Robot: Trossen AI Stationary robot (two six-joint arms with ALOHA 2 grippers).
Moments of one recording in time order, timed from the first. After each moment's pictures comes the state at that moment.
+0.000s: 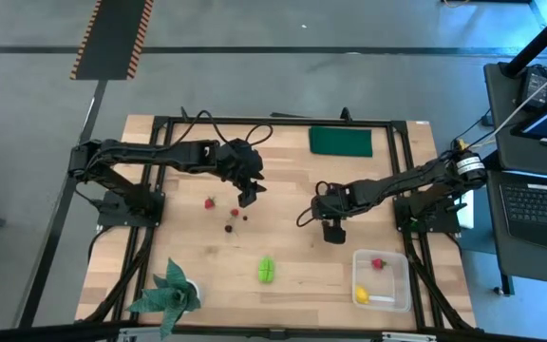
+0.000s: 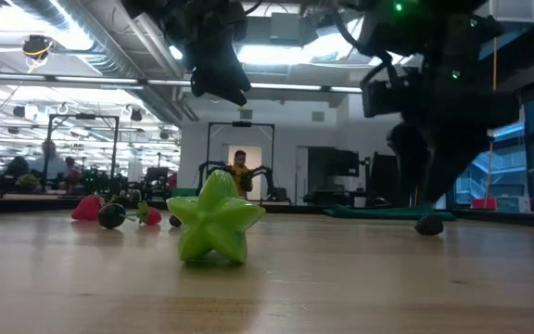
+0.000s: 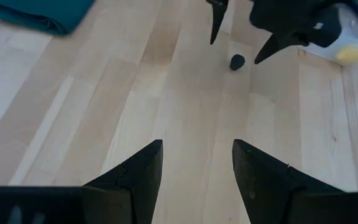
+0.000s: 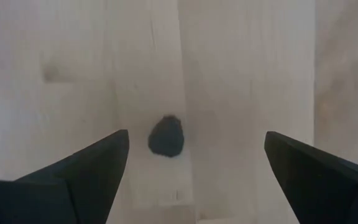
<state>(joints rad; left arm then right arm) 0.16 1.43 1.10 -0.44 0.09 -0.17 0.14 1.57 0.89 -0.65 0.09 0.22</state>
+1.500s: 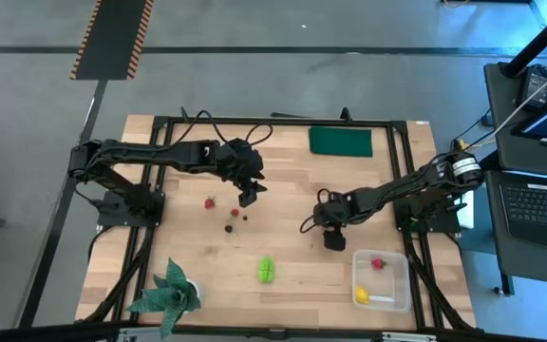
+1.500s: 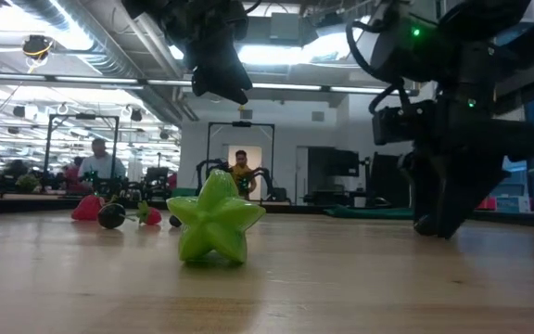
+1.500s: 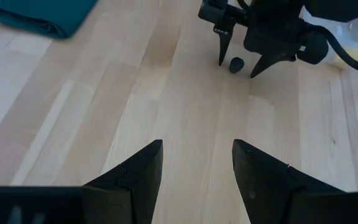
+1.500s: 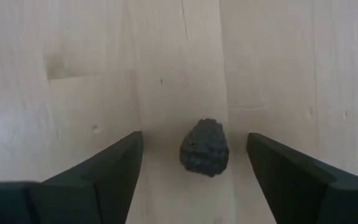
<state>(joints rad) 0.16 1.43 1.10 -0.43 0.09 -0.17 0.17 1.62 0.77 -0.43 0.04 0.29</state>
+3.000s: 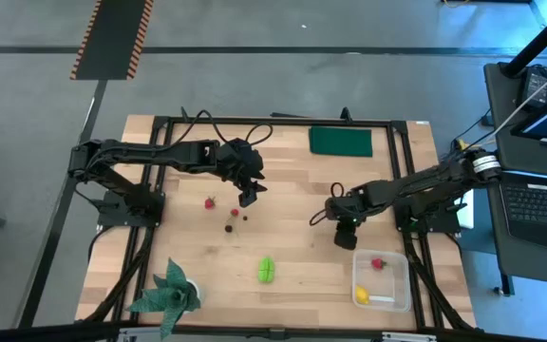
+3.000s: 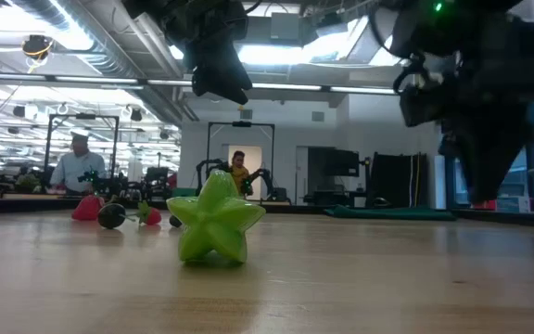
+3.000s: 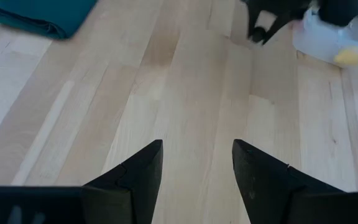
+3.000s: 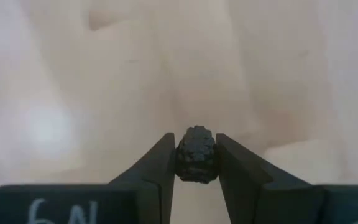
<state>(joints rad) 0.16 1.43 1.10 -0.43 0.09 -0.16 0.16 1.41 0.77 -0.68 -0.12 0.51</state>
